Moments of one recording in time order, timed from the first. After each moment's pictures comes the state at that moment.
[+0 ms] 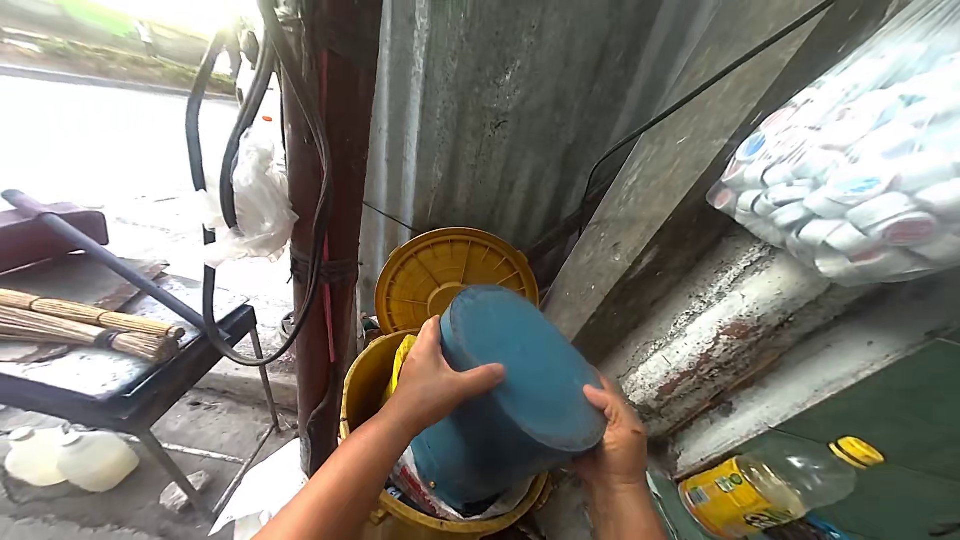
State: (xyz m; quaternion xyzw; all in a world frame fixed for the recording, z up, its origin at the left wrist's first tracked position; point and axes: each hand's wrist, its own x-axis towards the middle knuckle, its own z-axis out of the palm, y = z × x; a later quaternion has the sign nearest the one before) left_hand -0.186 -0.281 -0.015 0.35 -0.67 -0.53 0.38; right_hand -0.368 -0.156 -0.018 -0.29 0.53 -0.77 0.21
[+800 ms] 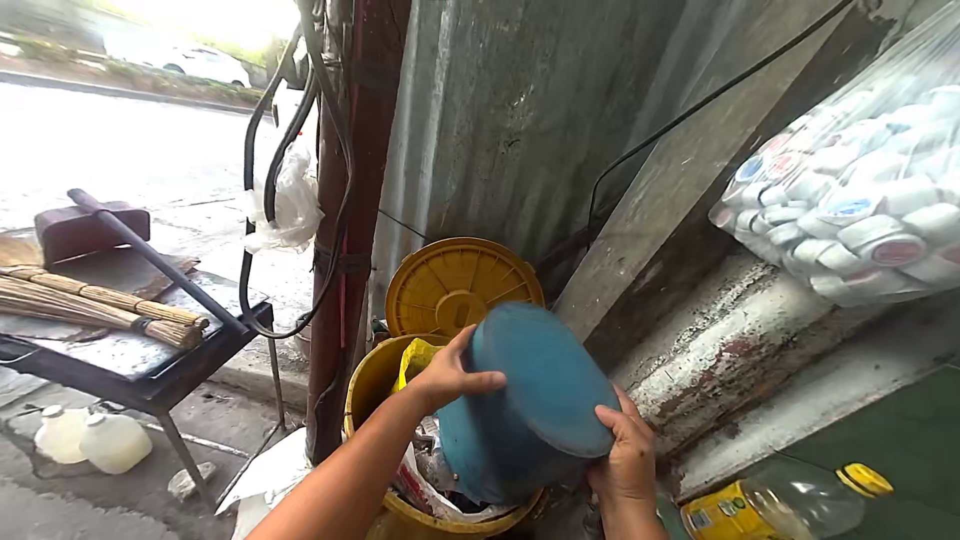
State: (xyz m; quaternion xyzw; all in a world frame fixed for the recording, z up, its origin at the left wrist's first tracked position) left_hand -0.221 -0.304 -0.051 0.18 -0.66 -0.65 0.32; right_hand -0.403 -0.143 -0.037 -0.33 0.57 -0.74 0.13
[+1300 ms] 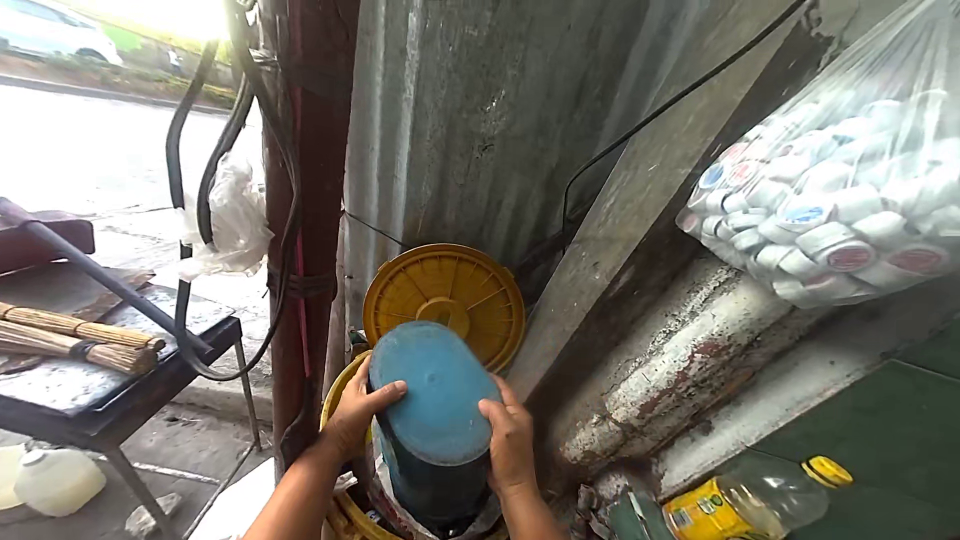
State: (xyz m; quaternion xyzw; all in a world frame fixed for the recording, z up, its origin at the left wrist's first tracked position) left_hand -0.161 -0.323 -0.105 0.29 -0.52 -0.66 0.46; right_hand -0.339 -0.207 -0.067 -0.38 0.59 -0.68 0.21
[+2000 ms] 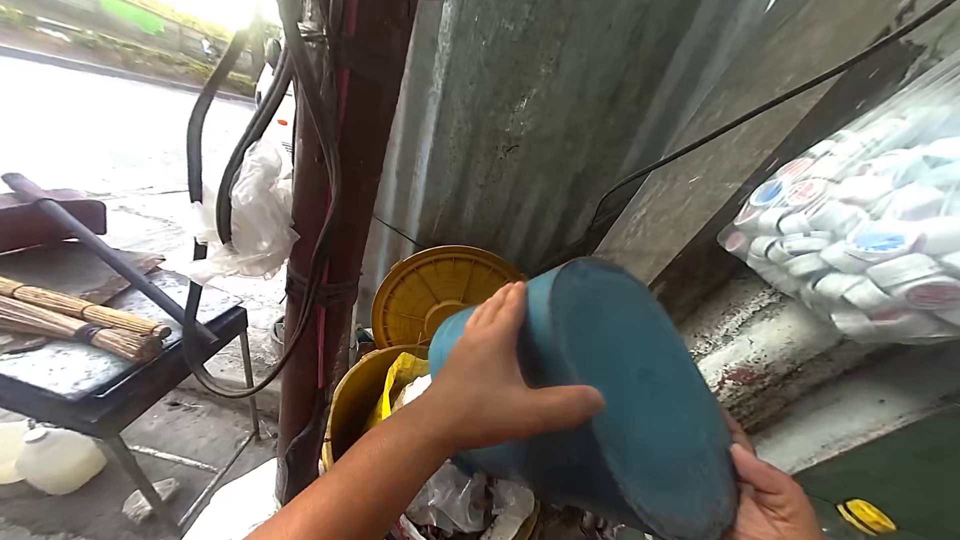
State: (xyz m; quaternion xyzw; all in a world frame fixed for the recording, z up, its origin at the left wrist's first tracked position) left_hand -0.194 -0.261 0.065 0.18 -0.78 -0.42 0.42; right_hand -0.395 -0.112 0.032 -0.39 0.41 -0.82 0.10
